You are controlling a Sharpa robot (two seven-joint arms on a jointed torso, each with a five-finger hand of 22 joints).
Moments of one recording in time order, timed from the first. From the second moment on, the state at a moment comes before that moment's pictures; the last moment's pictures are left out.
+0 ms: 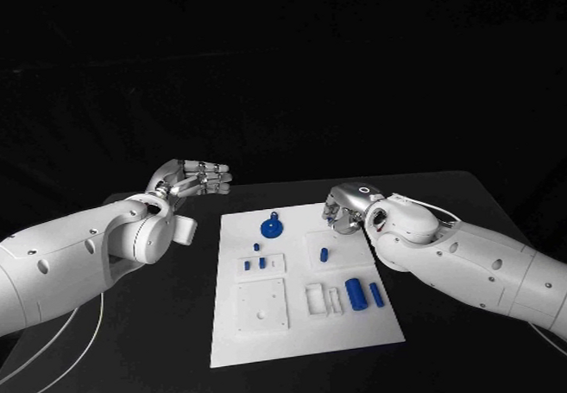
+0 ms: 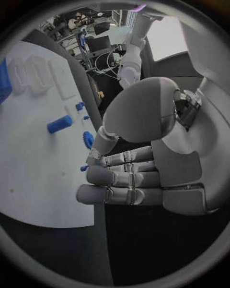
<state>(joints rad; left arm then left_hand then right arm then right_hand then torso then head) 1.27 -0.74 -0.07 1.26 -0.21 -0.32 0.30 1.33 -0.02 0.22 -0.20 0.17 1.04 0.14 0.07 0.06 1.13 0.12 0.06 0.06 1.20 0.10 0.07 0.07 0.06 1.00 0.08 0.07 0.44 0.95 -0.66 0.30 1.32 -1.87 -0.20 -0.26 1.27 -0.11 0.70 -0.22 0.09 1.26 0.08 0.06 0.07 1.33 0.05 0.06 0.06 1.45 -0.06 0.76 0.63 0.12 1.44 -0.08 0.61 0.75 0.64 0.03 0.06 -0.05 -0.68</state>
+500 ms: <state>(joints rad) 1.27 -0.73 -0.07 1.24 -0.20 -0.32 0.30 1.33 -0.02 0.21 -0.21 0.17 1.04 0.14 0.07 0.06 1.13 0.12 0.06 0.06 1.20 0.10 0.07 0.07 0.06 1.00 0.08 0.07 0.44 0.94 -0.69 0.32 1.46 -1.80 -0.28 -0.22 1.27 -0.11 0.70 -0.22 0.09 1.26 0.08 0.06 0.07 1.33 0.05 0.06 0.06 1.45 -0.06 0.76 0.63 0.12 1.45 -0.09 0.60 0.76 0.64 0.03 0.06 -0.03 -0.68</state>
